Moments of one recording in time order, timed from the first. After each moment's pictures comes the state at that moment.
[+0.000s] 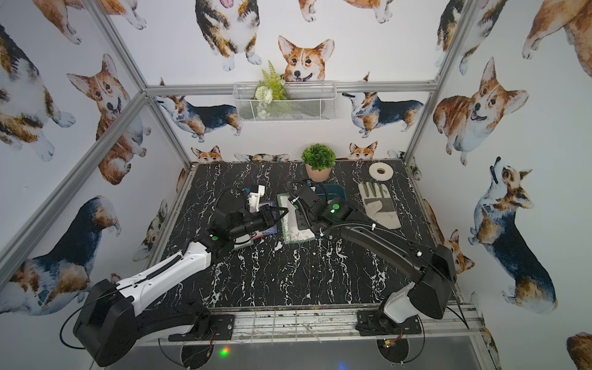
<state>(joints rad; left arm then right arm) -0.61 1.20 0.76 0.19 0.43 -0.95 0.94 1.45 1.40 -0.87 0.34 0.57</state>
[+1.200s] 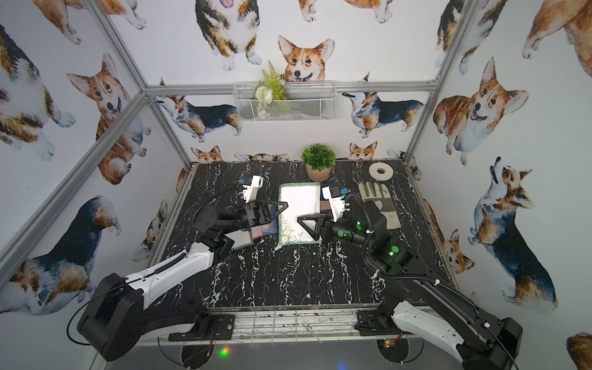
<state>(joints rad) -0.56 1.25 0.68 1.03 0.85 -1.36 0.76 0.89 0.86 -0.13 -0.38 0.60</state>
